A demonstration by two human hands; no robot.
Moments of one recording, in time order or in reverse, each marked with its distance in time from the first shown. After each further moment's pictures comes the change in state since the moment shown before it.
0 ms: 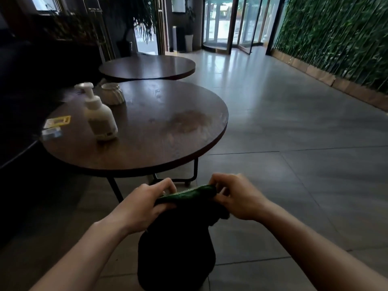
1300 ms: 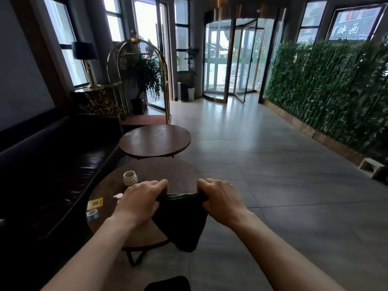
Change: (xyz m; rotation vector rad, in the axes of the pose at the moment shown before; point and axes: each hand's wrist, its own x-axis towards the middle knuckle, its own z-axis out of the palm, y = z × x) left_hand -0.042 0.384 -0.345 0.512 0.347 -0.015; right_hand -0.073 -0.305 -0.394 -0.477 0.224 -0.206
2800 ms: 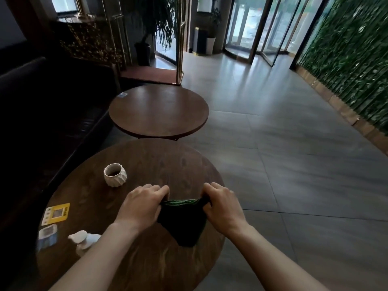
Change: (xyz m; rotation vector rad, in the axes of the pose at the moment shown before) left_hand 0.310 -0.215 0.241 0.011 -0.204 -0.108; right_hand 0.352 0.163 0.262 0.160 -0.177 0.195
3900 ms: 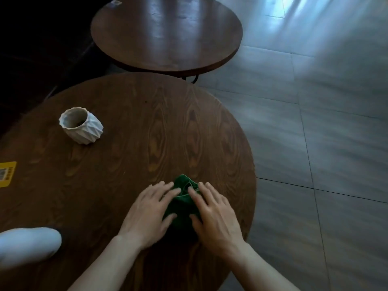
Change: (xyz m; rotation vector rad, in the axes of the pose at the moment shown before) left_hand 0.078 -0.027 0.299 -0.198 -0.295 -0.150; right_hand 0.067 0.168 0.265 -0.034 -0.291 -0.199
